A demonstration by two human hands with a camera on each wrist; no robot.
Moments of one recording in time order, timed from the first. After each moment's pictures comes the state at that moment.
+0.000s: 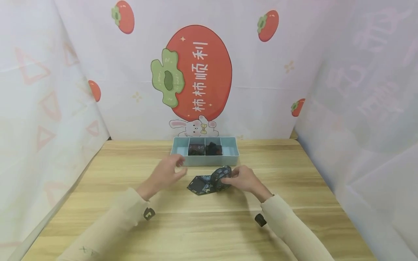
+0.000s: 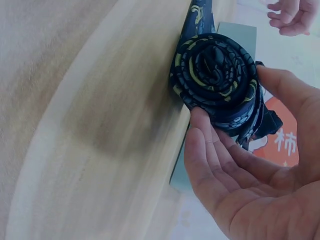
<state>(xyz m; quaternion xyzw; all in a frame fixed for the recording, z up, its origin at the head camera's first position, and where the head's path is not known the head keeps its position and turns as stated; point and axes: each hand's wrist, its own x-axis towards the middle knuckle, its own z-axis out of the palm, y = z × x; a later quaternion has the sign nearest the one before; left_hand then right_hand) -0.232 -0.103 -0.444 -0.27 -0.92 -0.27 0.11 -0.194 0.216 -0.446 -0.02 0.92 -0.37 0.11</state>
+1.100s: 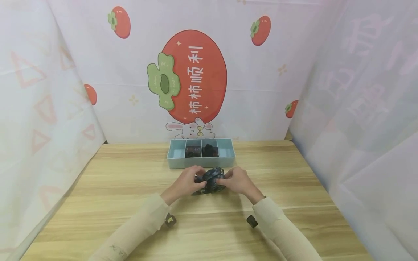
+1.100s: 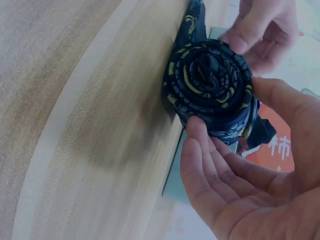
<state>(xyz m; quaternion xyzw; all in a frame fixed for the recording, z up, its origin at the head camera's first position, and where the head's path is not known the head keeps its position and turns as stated) -0.228 -0.033 -0.486 -0.29 -0.89 -0.36 -0.01 -0.190 0.206 -0.449 0.00 0.93 -0.36 0.08</state>
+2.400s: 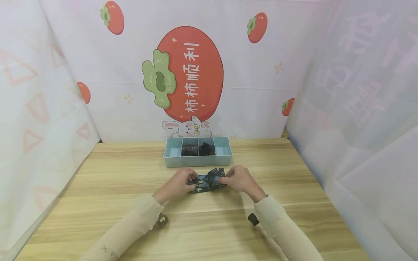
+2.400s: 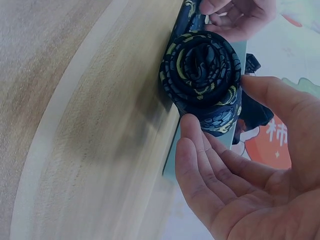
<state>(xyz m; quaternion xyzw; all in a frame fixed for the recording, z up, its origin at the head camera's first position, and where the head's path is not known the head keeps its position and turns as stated) -0.231 -0.050 -0.492 -0.31 -0.89 -0.33 -0.06 -0.189 0.223 -0.447 0.01 0.93 -0.35 0.09</state>
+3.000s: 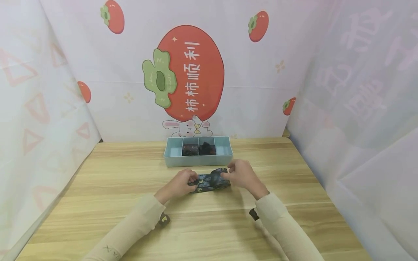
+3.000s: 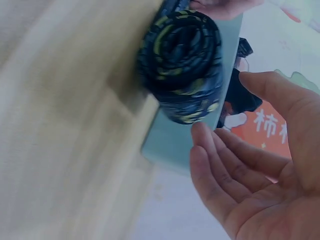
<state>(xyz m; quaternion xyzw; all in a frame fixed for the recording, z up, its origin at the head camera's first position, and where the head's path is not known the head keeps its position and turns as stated) -0.233 -0.049 -0.497 -0.31 -0.89 -0.33 -0.07 -0.196 0.226 -0.434 -0.07 0.94 -0.32 0.02</state>
